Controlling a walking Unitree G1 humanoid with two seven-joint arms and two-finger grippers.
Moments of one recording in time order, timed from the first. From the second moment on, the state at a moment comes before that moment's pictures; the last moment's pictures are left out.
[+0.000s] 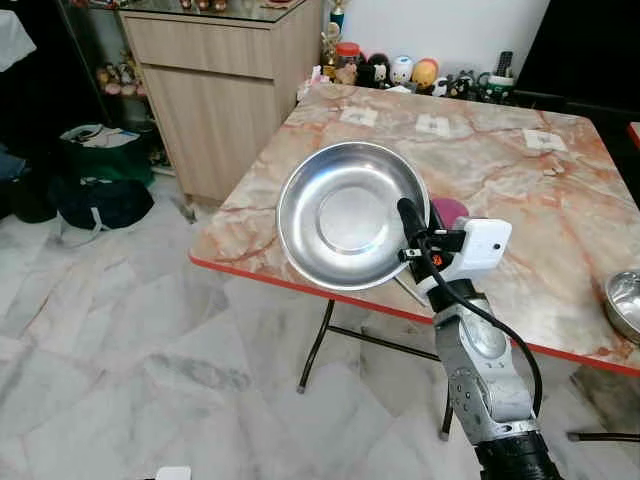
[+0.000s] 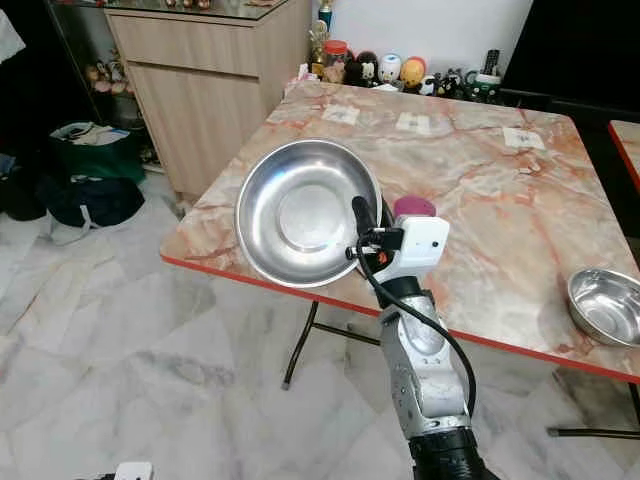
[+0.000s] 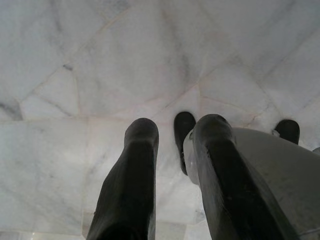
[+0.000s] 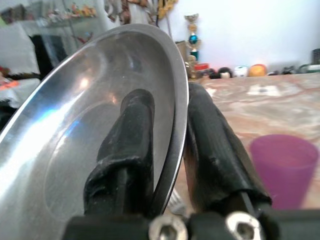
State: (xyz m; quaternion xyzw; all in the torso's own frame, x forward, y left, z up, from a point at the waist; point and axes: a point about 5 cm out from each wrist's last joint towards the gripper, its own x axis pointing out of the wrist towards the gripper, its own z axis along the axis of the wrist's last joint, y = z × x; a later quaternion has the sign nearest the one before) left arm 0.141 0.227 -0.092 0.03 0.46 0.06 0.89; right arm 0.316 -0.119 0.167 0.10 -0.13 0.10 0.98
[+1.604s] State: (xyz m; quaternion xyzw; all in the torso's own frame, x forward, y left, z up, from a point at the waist) left arm 0.144 0.229 -0.090 0.04 0.45 0.06 0.89; right arm 0.324 -0.161 0.173 0.12 -0.16 -0.04 0.98
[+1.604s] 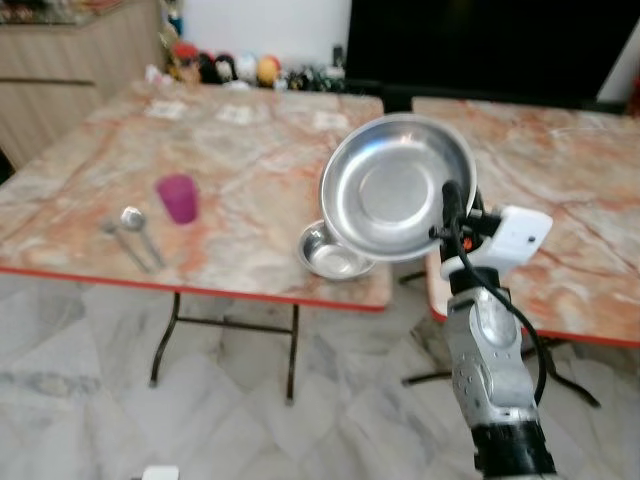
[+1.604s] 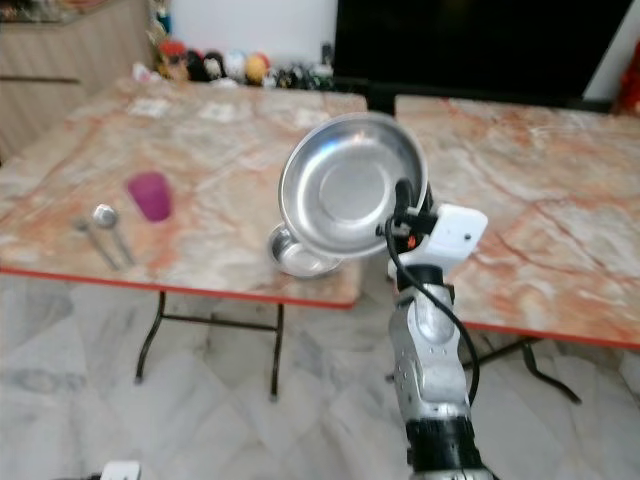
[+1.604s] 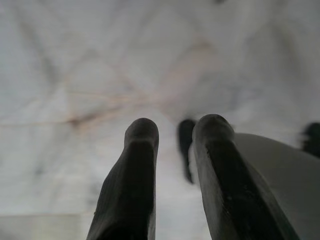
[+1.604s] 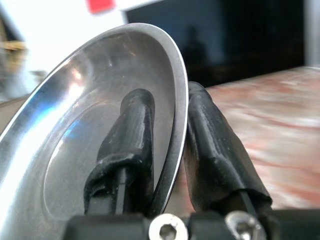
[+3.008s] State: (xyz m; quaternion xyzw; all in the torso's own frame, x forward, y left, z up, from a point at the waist) left arm 0.138 0.235 -0.091 0.04 0.46 0.06 0.88; right arm 0.336 -0.223 0.115 0.25 -0.02 -0.28 0.93
